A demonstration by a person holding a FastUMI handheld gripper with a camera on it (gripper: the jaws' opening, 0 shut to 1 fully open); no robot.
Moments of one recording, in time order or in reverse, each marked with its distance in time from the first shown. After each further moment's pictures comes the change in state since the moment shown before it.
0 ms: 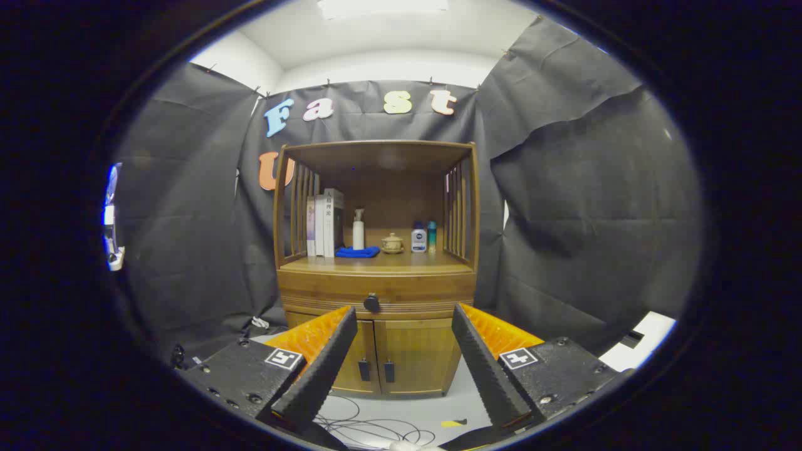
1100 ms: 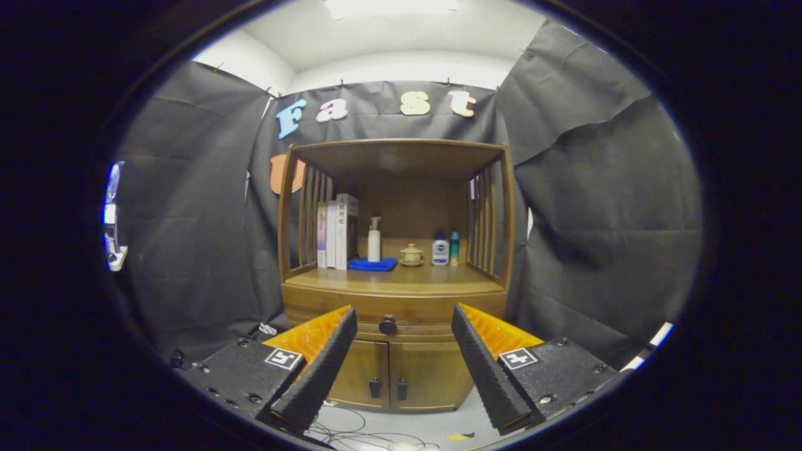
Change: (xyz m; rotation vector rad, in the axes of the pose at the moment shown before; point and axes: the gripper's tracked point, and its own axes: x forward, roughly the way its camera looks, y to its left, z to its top) arm 0.100 0.040 0.031 -0.006 -0.028 0.094
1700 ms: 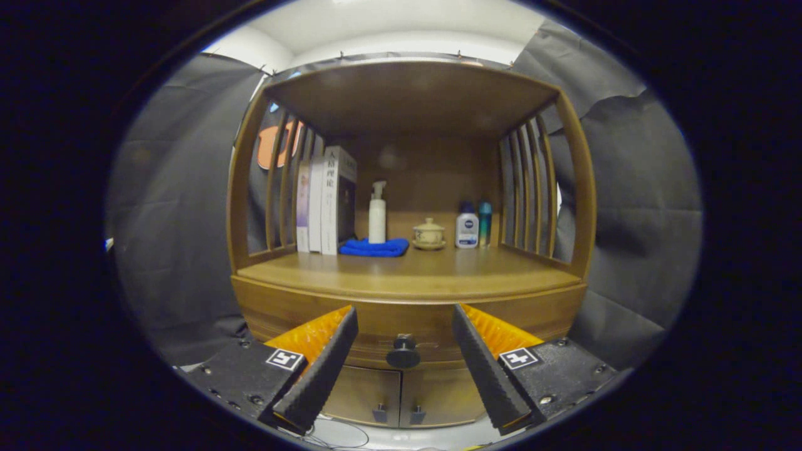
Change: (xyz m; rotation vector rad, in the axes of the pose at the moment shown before) arm 0.201 0.014 -0.085 -0.014 0.109 -0.014
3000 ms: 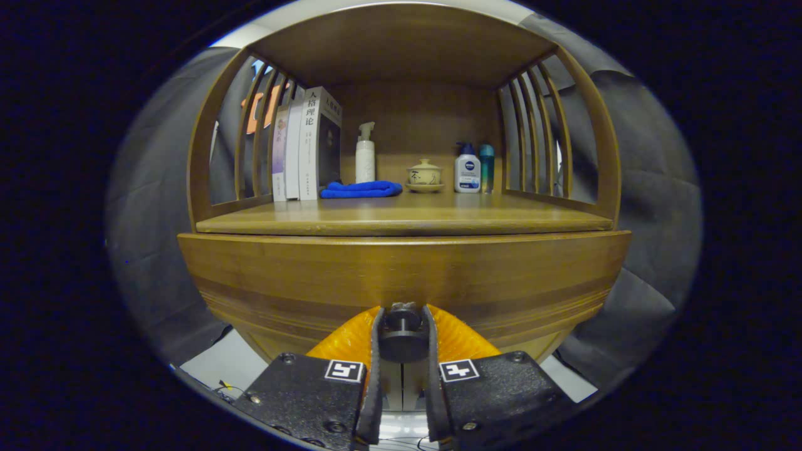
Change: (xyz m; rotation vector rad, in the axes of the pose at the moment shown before) arm 0.025 -0.003 -0.069 0.036 0.153 -0.039
